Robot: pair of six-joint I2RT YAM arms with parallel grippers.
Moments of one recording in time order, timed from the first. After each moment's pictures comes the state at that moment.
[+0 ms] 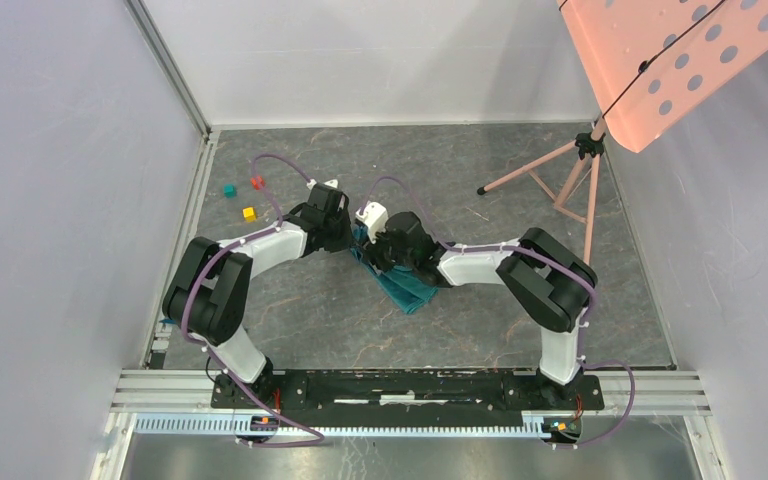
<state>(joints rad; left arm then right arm) -0.43 1.66 0.93 -0.16 0.03 -0.58 0.86 1.92 1.01 0.37 -0.07 -0.02</state>
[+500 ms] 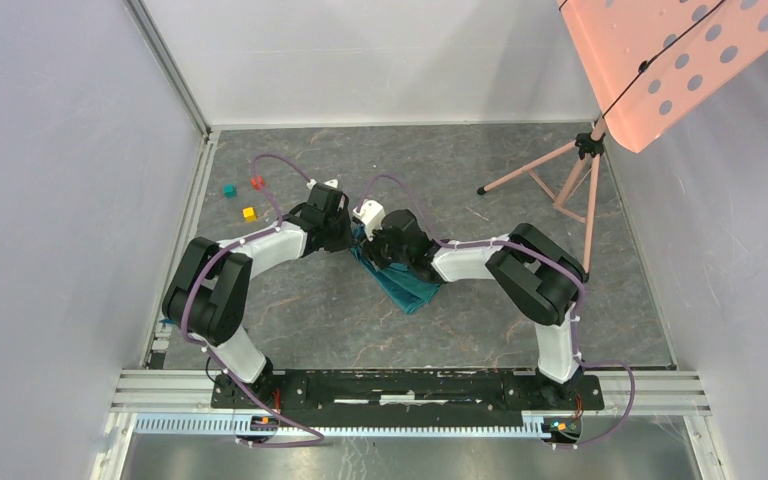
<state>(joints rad) -0.43 1.66 0.93 -0.15 0.04 -0.58 0.85 1.96 1.05 0.39 -0.07 -0.02</state>
